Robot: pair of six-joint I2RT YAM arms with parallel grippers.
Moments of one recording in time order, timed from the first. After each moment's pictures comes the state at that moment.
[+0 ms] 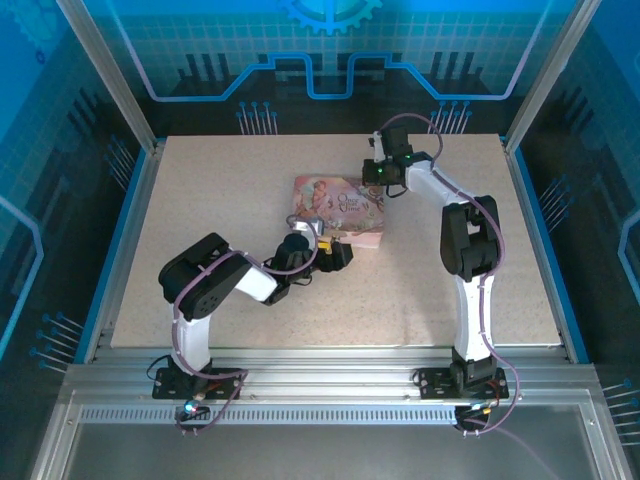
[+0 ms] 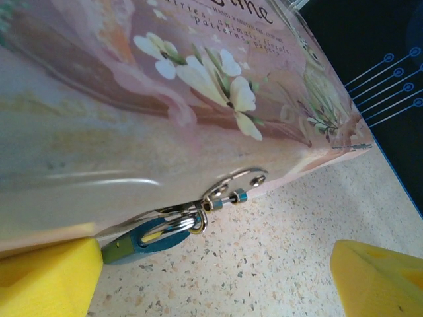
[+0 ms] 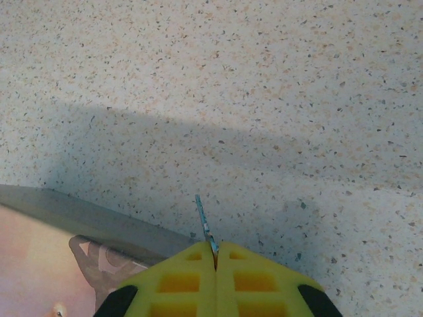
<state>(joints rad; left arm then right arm) -0.65 1.94 0.68 0.89 0.13 -0.69 0.27 2.19 1.80 -0.48 -0.16 0.24</state>
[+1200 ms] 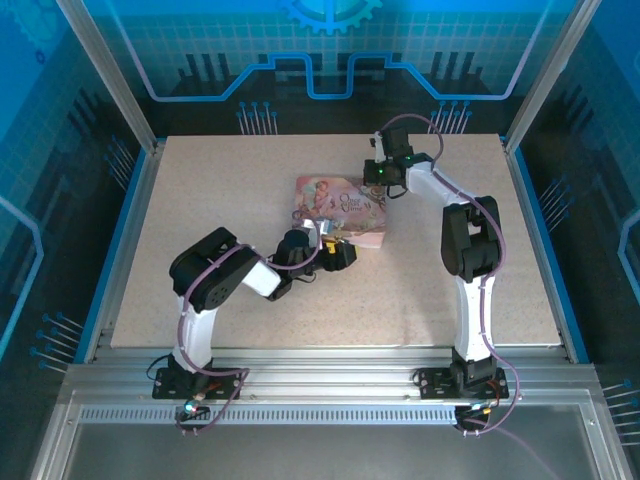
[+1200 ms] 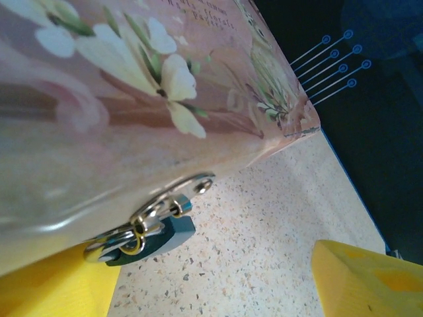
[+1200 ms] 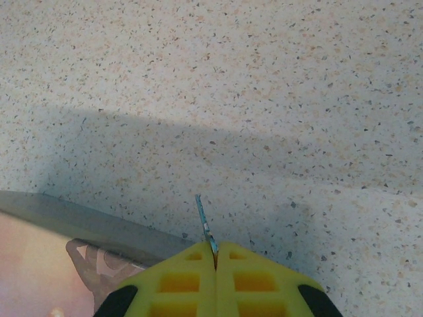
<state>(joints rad) -0.63 2.03 0.73 1.02 0.34 -0.75 0.27 2.18 1.77 -0.46 -0.14 0.24</state>
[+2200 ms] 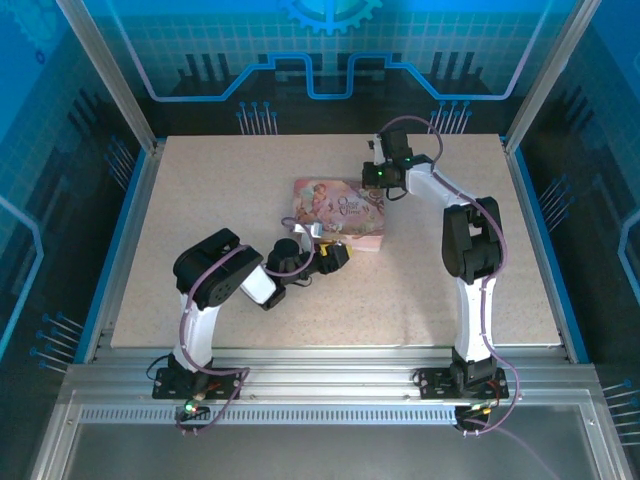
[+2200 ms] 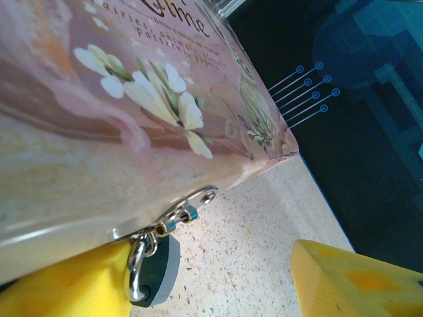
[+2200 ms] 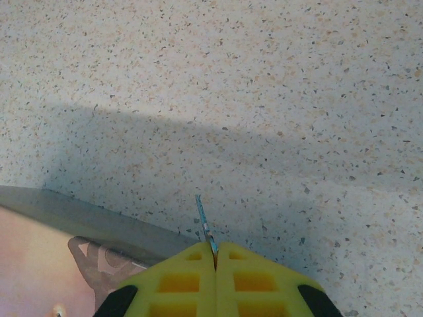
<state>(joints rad) -0.61 2.06 0.63 1.25 0.33 -0.82 0.28 2.16 1.75 -0.47 -0.16 0.24</state>
